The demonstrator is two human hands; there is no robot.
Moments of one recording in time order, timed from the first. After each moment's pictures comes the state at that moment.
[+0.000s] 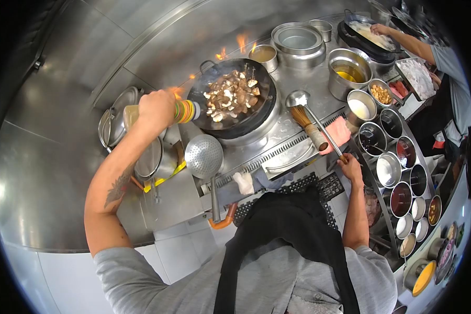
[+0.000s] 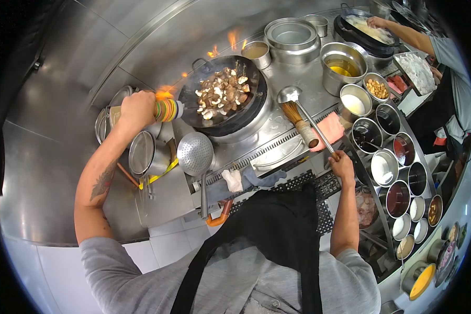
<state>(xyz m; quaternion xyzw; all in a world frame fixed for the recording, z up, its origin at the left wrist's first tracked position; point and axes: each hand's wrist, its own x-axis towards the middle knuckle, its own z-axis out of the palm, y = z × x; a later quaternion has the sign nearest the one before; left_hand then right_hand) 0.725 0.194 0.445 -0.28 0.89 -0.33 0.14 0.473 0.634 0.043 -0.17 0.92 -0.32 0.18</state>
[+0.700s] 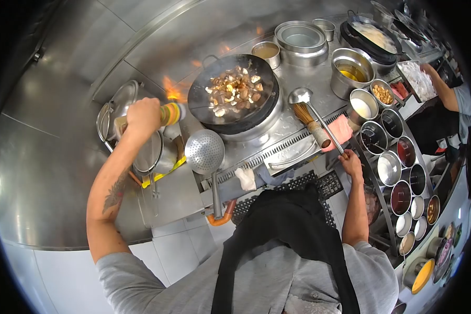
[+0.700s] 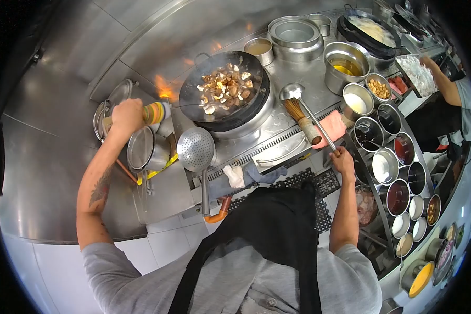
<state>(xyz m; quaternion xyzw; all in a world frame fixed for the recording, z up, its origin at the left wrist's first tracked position) 0.785 0.156 0.431 -0.33 0.88 -0.33 0.12 0.476 0.622 0.039 -0.16 0.92 -0.31 0.15</state>
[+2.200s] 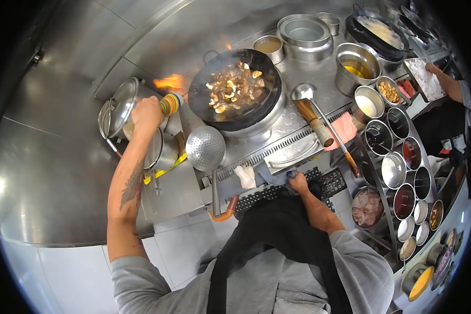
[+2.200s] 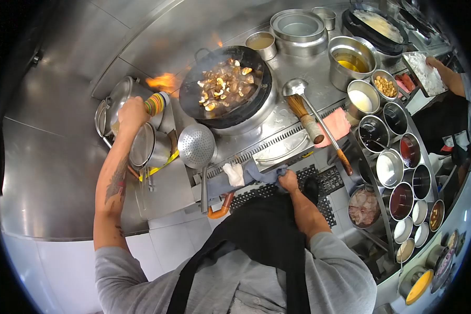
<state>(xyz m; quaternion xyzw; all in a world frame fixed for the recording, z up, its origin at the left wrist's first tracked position) 0.770 0.123 0.384 -0.46 0.85 -0.26 0.08 0.639 0.495 -0.138 -0.22 0.85 -0.38 0.31</state>
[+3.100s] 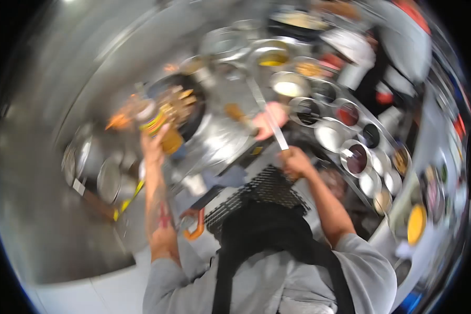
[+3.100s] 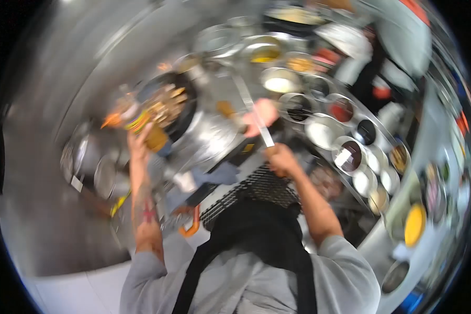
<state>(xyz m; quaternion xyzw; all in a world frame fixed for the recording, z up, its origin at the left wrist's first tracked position) 0.712 0.294 0.272 -0.17 0.69 0.59 -0.38 0.537 0.694 0.098 -0.15 0.72 -0.56 0.38</state>
